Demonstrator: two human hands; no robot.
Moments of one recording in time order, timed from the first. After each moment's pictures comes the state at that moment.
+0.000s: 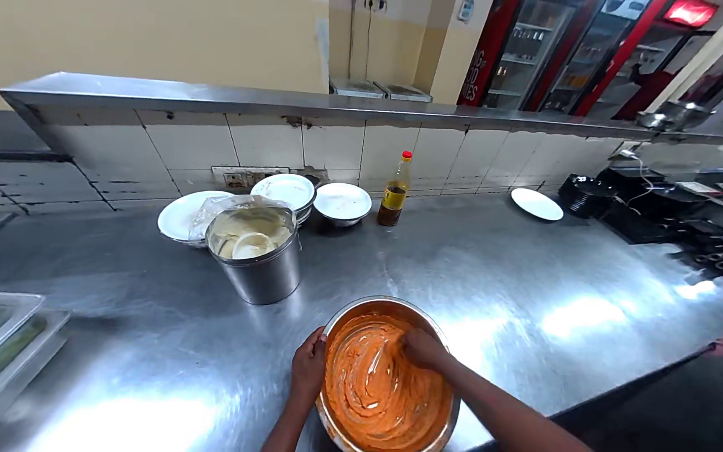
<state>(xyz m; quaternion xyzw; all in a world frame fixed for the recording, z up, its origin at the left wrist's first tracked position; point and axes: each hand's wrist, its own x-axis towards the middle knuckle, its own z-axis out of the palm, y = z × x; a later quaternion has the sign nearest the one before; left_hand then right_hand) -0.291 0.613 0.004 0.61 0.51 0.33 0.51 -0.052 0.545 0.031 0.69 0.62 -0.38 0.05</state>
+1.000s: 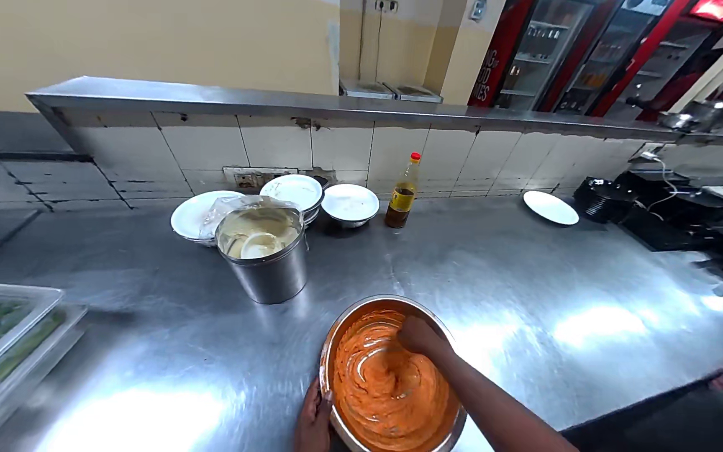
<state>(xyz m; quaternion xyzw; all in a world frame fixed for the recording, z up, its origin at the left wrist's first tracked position) -0.316 0.527 0.000 0.43 0.50 0.35 0.66 -0.062 0.583 0.065 0.78 0.51 -0.36 0.04</state>
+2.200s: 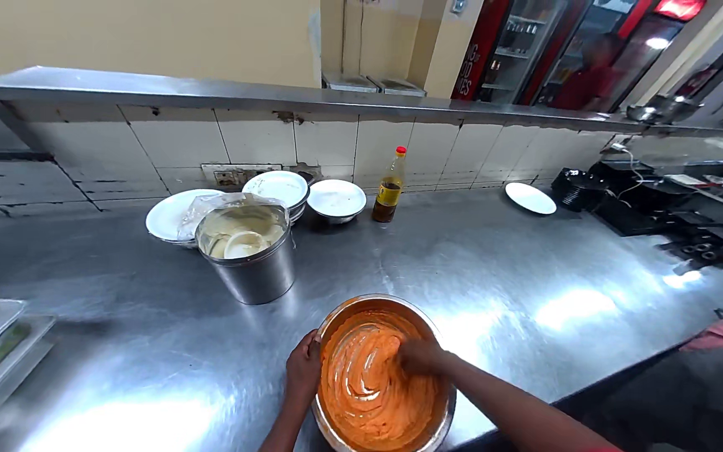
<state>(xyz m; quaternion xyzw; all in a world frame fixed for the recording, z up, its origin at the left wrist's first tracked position) -0.291 0.610 0.008 0.62 0.54 0.30 0.48 -0.049 0.536 0.031 0.62 0.67 -0.39 0.09</state>
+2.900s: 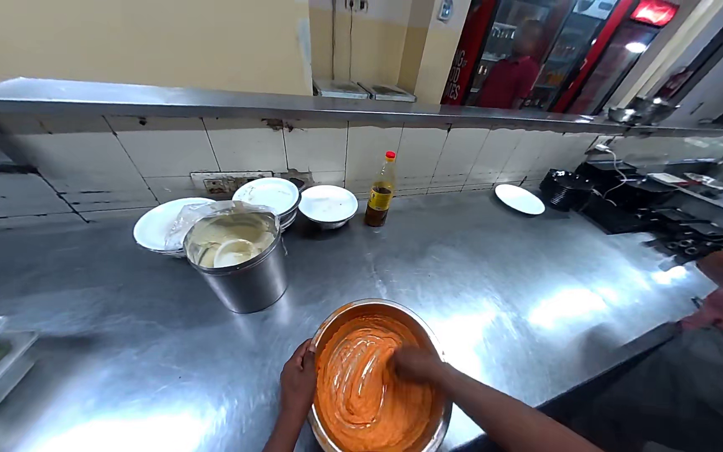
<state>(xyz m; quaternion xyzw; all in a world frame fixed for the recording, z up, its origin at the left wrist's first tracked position) -0.287 0.602 0.004 0.62 0.54 0.33 0.47 -0.049 0.527 0.023 0.62 0.68 -0.37 0.07</state>
